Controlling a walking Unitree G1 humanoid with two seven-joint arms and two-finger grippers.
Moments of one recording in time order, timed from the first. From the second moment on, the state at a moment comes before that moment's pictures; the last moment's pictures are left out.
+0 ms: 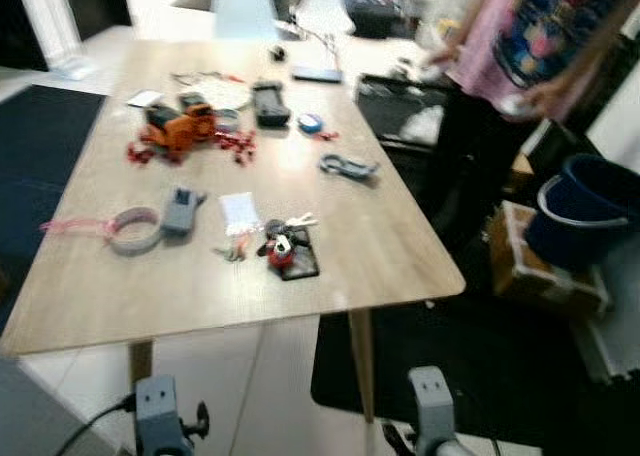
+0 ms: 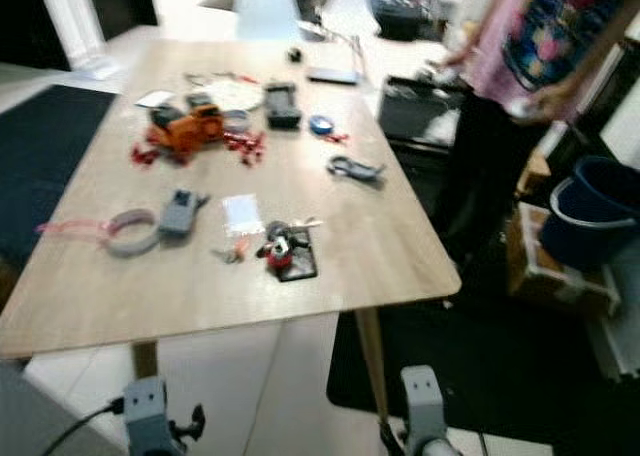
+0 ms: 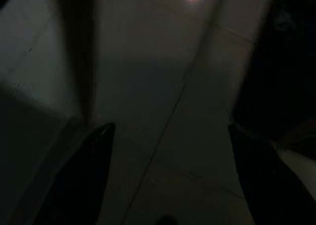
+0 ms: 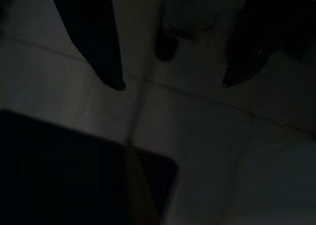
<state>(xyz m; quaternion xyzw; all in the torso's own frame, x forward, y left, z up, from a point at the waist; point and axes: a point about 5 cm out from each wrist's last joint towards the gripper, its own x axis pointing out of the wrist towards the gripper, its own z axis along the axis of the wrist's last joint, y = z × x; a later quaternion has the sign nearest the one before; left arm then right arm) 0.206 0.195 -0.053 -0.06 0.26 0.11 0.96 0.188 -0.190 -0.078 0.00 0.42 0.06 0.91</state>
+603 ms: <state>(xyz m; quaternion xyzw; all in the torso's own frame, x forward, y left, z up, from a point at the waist) 0.190 0.211 -0.061 -0.07 0.29 0.15 0.94 0.203 -0.180 -0.070 0.00 0.40 0.08 0.92</state>
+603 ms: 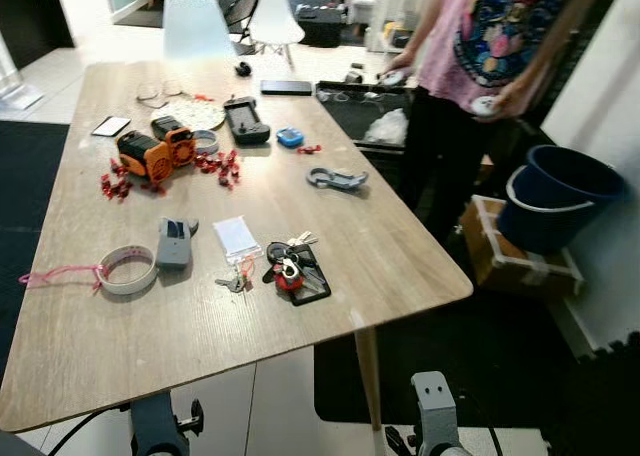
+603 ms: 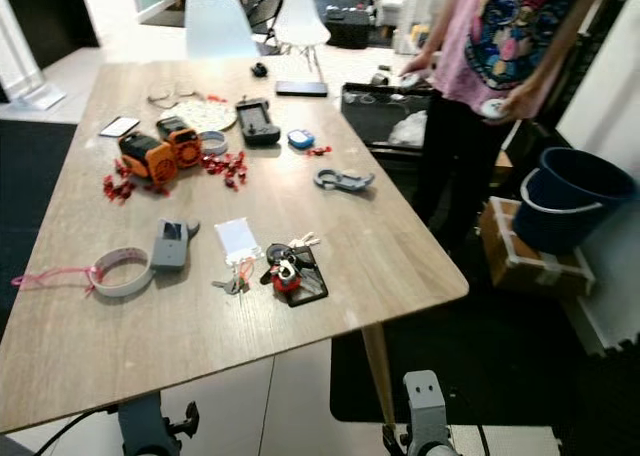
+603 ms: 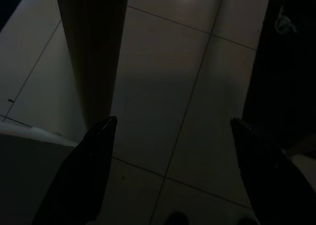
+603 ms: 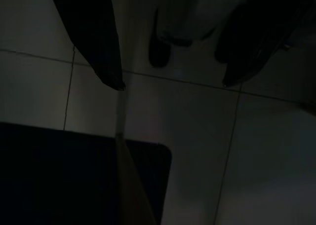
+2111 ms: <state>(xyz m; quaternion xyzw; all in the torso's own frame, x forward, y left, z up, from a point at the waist) 0.191 0.211 -0.060 -0.06 0.29 0.15 0.94 0.204 -0.181 -0.070 0.00 0.39 0.07 0.92</state>
